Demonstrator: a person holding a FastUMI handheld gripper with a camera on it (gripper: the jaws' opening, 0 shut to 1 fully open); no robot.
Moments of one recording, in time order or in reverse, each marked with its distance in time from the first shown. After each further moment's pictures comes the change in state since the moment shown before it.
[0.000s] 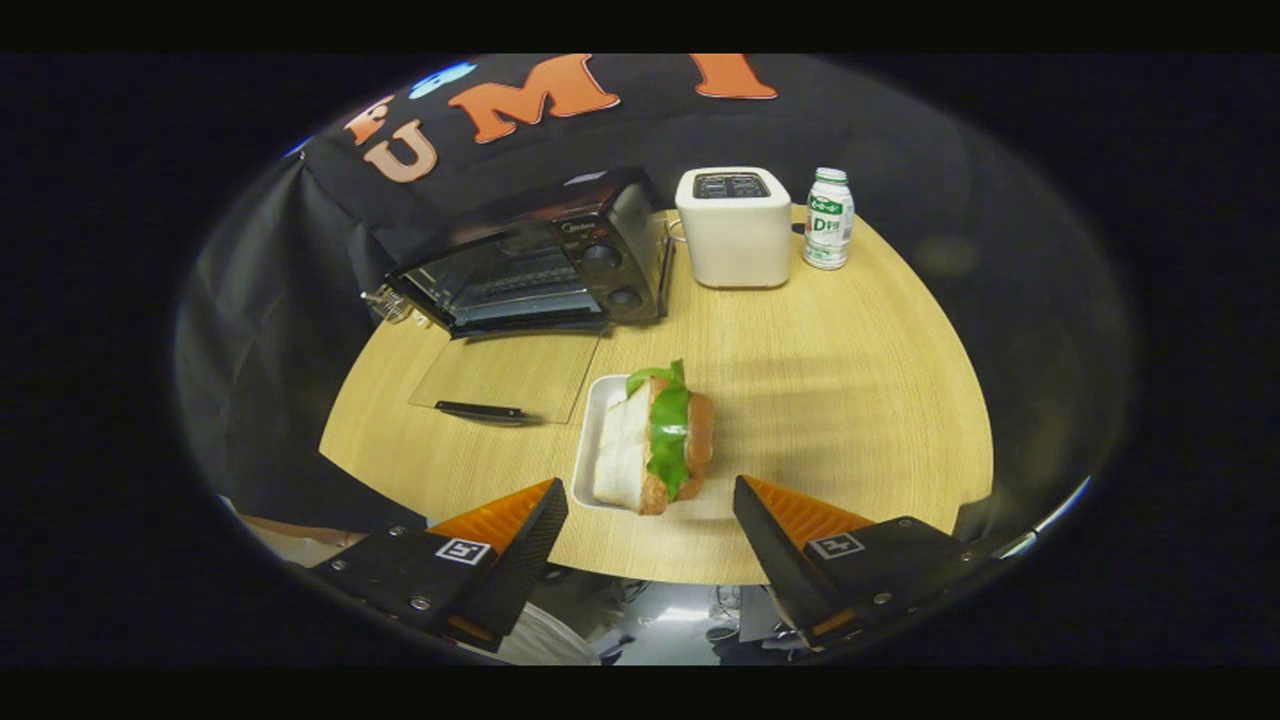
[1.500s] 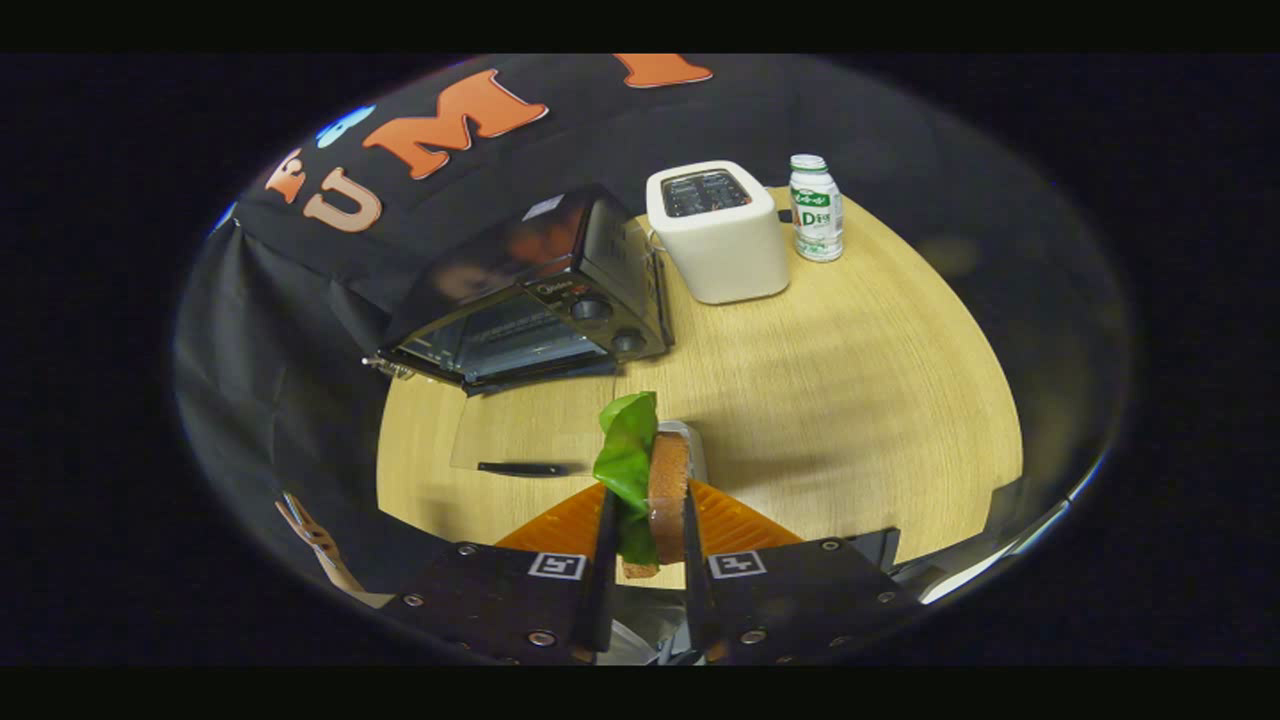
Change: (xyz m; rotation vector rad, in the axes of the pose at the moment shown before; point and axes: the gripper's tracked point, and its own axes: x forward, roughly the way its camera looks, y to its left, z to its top) arm -0.012 0.023 0.059 0.223 -0.011 0.036
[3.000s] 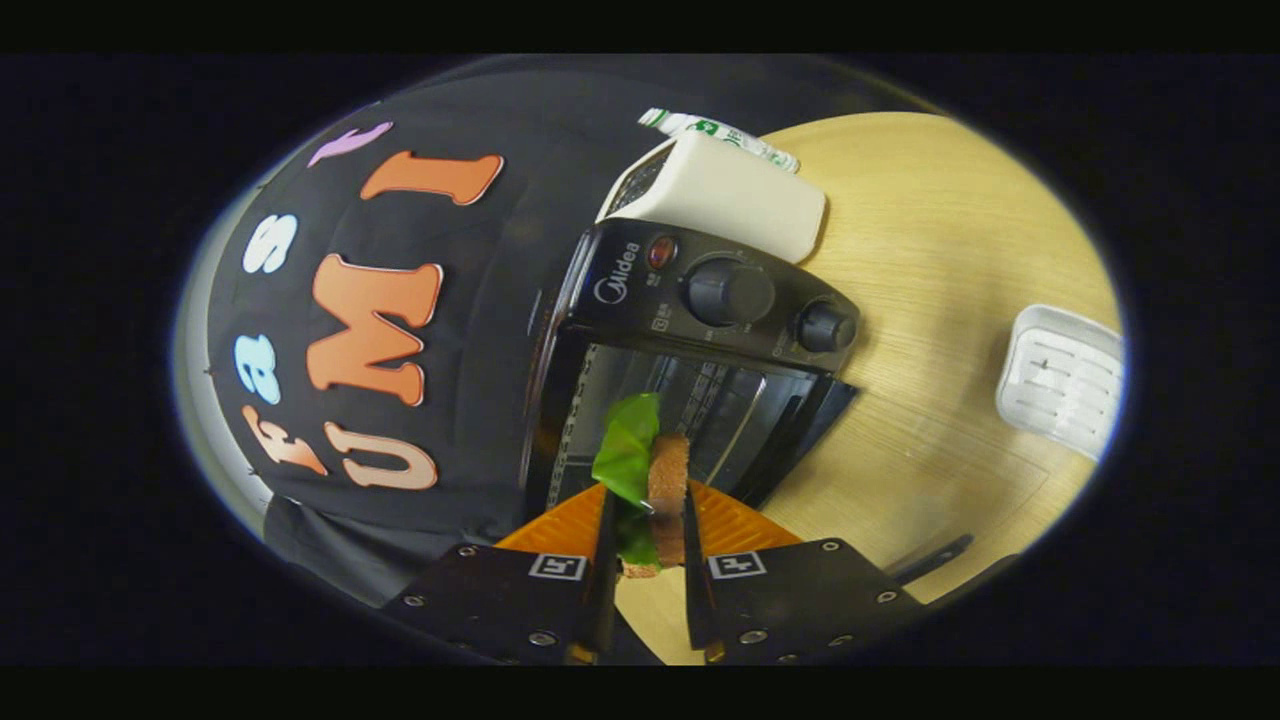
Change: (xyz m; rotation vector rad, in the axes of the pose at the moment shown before) arm 0.175 0.170 0.085 0.894 -0.492 0.326
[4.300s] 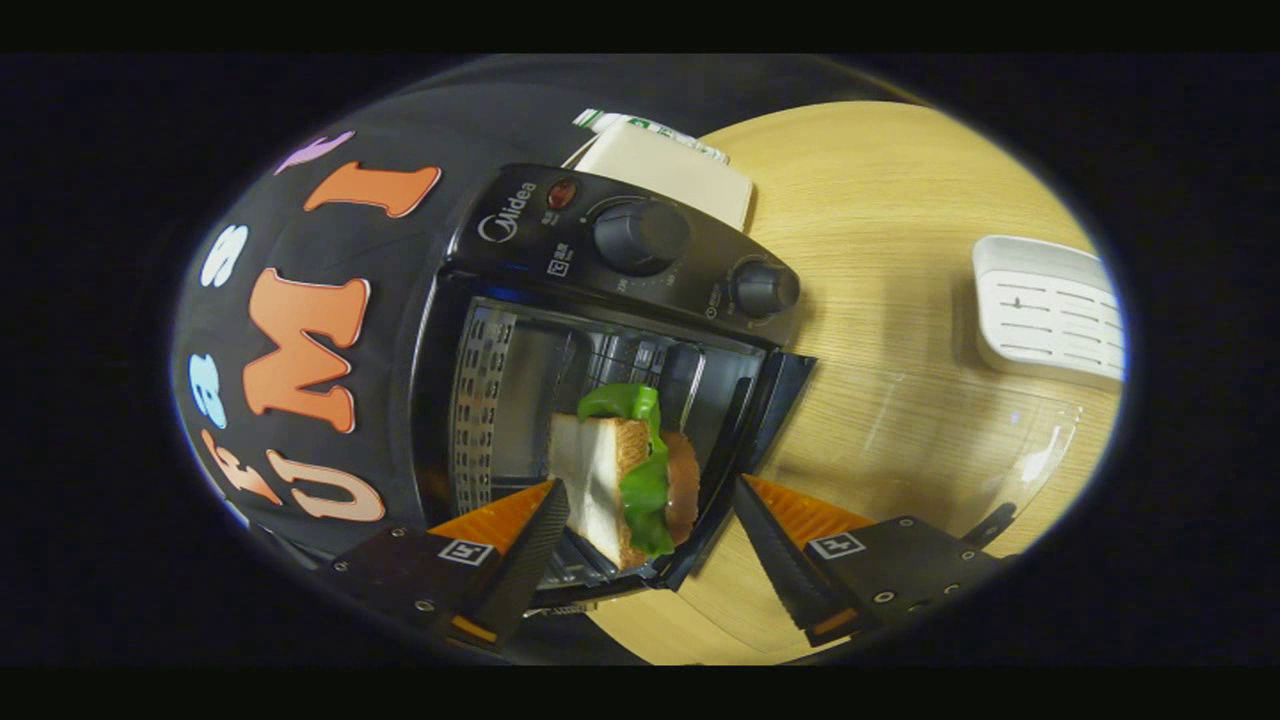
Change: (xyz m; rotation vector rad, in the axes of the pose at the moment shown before) arm 0.021 -0.030 -0.020 0.026 -0.080 -0.188
